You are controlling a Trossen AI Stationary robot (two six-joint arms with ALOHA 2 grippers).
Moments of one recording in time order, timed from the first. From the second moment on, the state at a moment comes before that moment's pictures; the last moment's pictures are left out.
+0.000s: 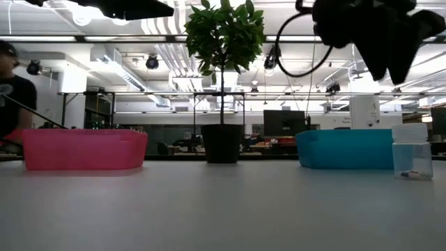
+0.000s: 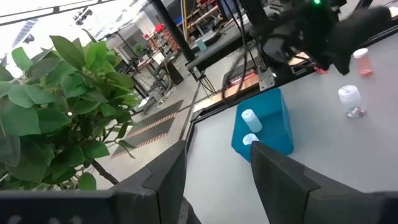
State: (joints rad) left arm -0.16 0.90 0.63 0.20 -0.45 0.53; right arm 0.29 1.60 1.32 -1.24 -0.11 1.40
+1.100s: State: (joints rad) left arm -0.16 0.90 0.63 0.20 -0.45 0.54; right arm 0.33 1.69 1.22 -1.17 -0.09 1.42
